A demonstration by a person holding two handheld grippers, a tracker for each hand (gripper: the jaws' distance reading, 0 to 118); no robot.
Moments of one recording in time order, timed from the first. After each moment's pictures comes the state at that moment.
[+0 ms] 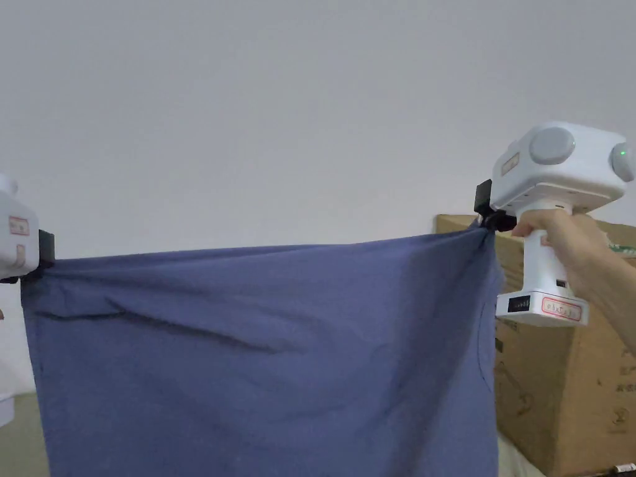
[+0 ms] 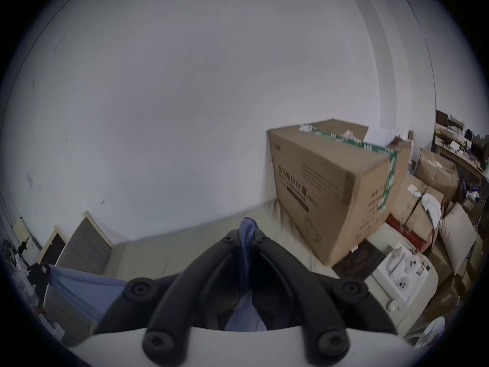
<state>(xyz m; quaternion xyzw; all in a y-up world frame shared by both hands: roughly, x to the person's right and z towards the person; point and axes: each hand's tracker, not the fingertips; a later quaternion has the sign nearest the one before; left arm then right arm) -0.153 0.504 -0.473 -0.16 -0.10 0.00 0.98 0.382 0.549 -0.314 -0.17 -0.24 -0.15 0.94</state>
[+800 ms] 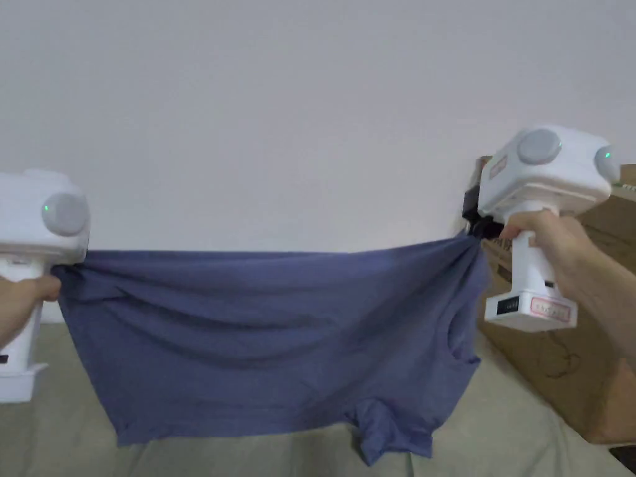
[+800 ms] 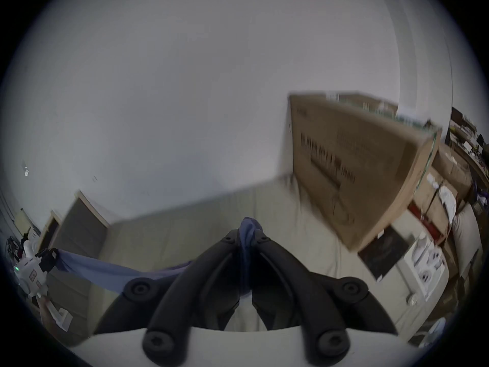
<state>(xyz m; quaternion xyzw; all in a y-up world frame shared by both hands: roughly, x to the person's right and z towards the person) -0.113 0.351 -0.602 -0.26 -0.01 -0.11 0.96 0.371 0.398 -0.435 -0.30 -0.22 -0.17 0.91</state>
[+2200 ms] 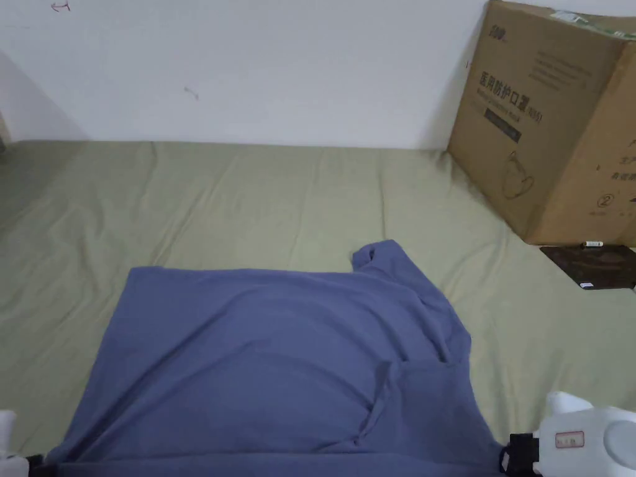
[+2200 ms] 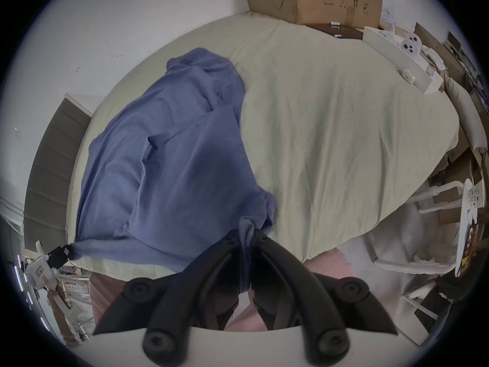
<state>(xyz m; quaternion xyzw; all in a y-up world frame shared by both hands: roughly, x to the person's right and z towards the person) -0.324 0.087 -0.158 -0.46 -0.08 -0.08 0.88 0.243 0.080 0.025 -0.49 -0.18 -0.26 0.81</state>
